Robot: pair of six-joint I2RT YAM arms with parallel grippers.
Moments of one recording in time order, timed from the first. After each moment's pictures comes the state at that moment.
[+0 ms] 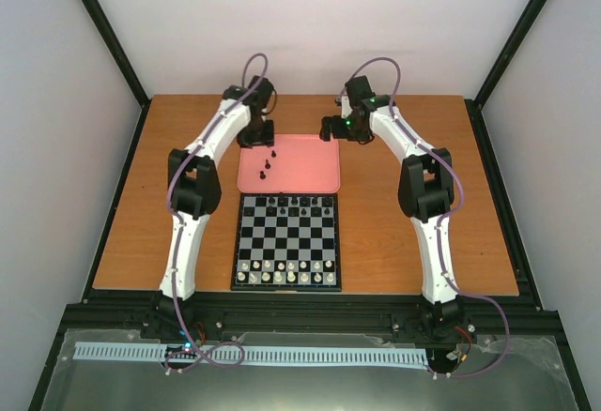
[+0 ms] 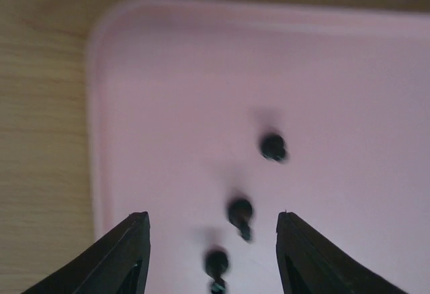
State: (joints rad) left arm -0.37 2.40 2.30 -1.23 -0.04 -0.40; right arm 0.32 2.36 2.13 -0.83 -0.27 0.18
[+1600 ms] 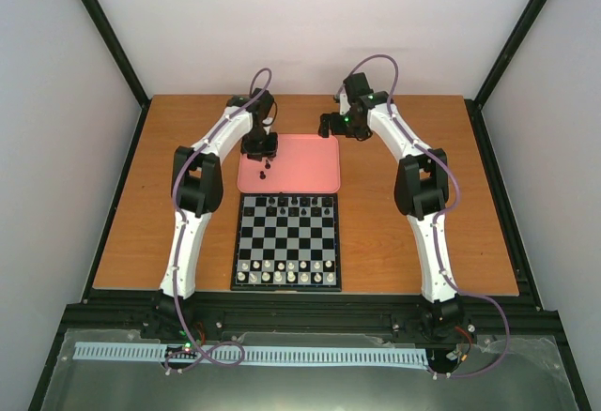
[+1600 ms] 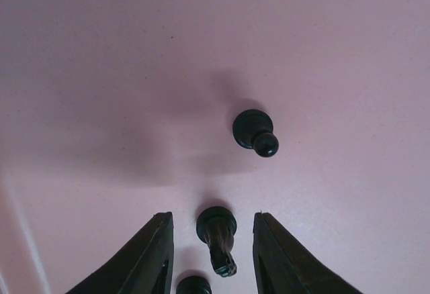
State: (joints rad) left arm -0.32 2.46 2.23 -1.17 0.09 -0.31; right arm 0.32 2.42 2.25 -0.88 -0.27 0.18
